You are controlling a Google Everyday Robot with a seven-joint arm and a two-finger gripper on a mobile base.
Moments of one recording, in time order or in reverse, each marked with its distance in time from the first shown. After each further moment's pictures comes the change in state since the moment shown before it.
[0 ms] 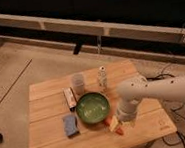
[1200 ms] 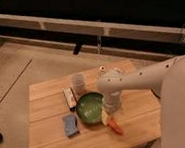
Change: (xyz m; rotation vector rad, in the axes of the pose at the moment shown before) arm -0.068 0.022 0.013 0.147 0.067 -0.242
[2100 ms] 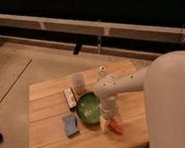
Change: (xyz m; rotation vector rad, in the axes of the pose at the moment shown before) arm 0.002 0.010 0.042 -0.025 0.095 -0.016
